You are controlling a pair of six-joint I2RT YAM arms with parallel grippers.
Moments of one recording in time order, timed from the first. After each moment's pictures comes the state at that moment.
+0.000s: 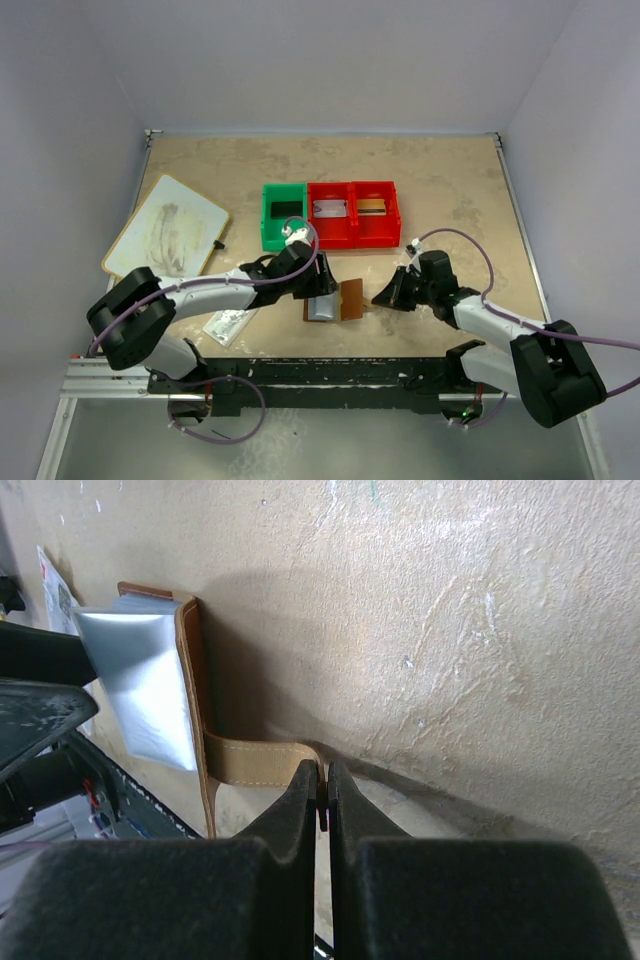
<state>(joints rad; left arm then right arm) -0.91 1.46 0.72 -0.02 -0.08 -0.97 0.36 1.13 0.27 0.04 -0.43 0.71</state>
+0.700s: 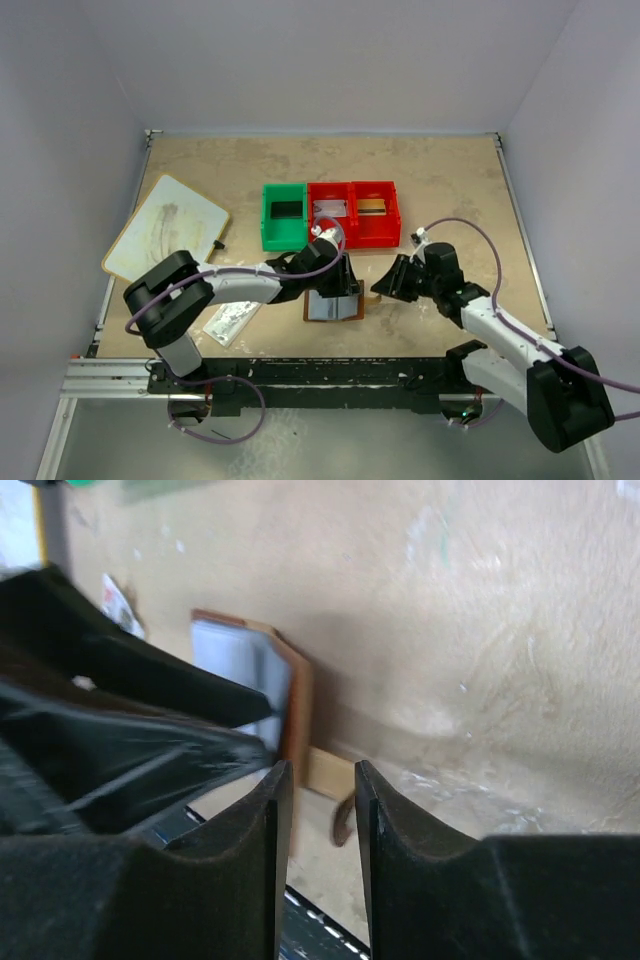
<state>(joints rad) -0.96 1.67 0.84 0.15 0.08 -0.97 0.36 1.01 0.33 -0.06 -0.40 0.71</state>
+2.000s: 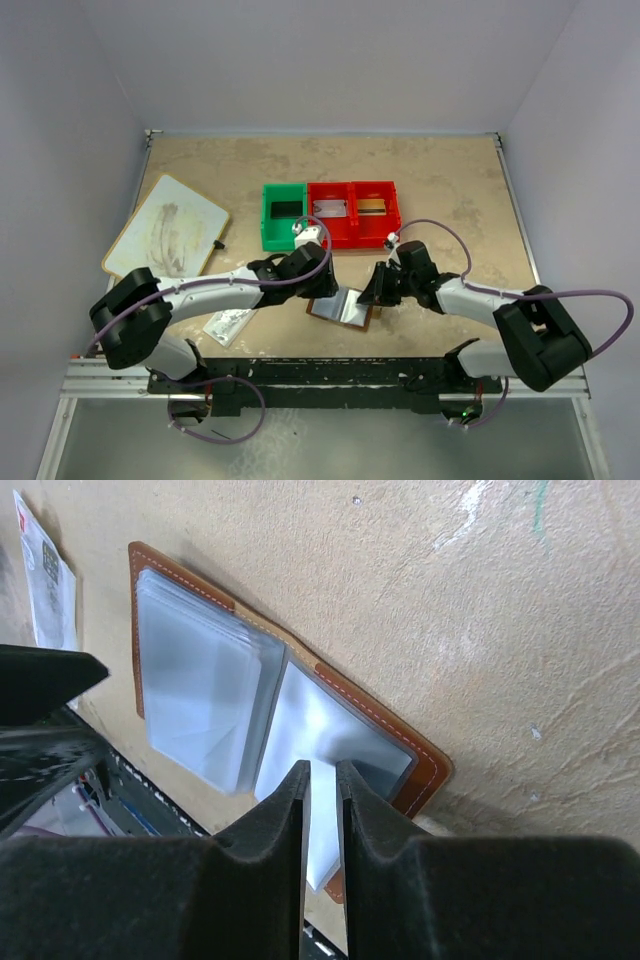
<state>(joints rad) -0.99 1.47 0.82 -0.16 -0.20 -0.90 0.49 1.33 0.41 0.05 -0.41 0.70</state>
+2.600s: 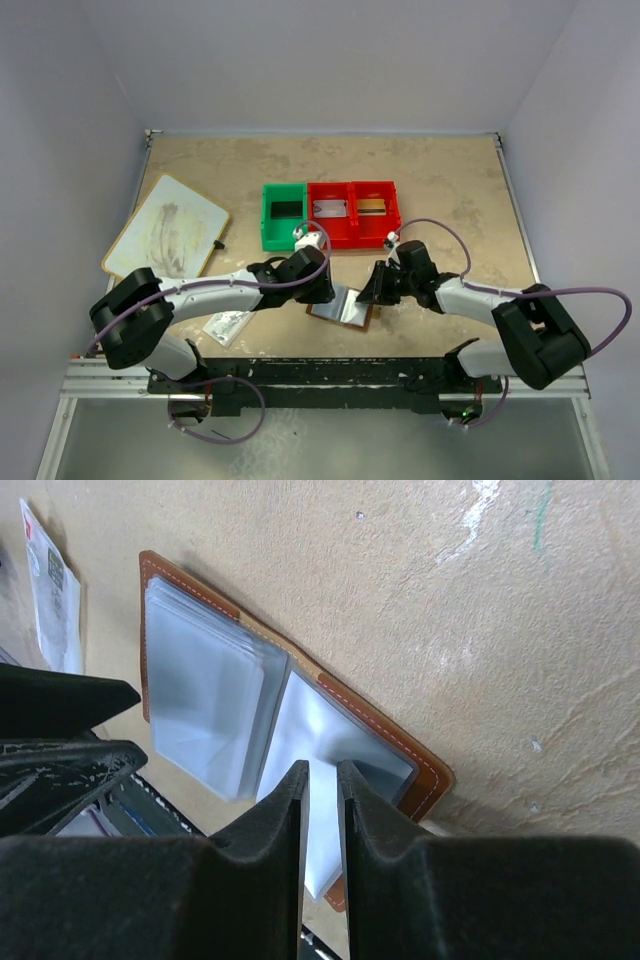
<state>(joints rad) -0.99 1.48 0.79 -0.17 -0.16 -0.88 0.49 1.34 0.41 0.07 -0.40 0.70</state>
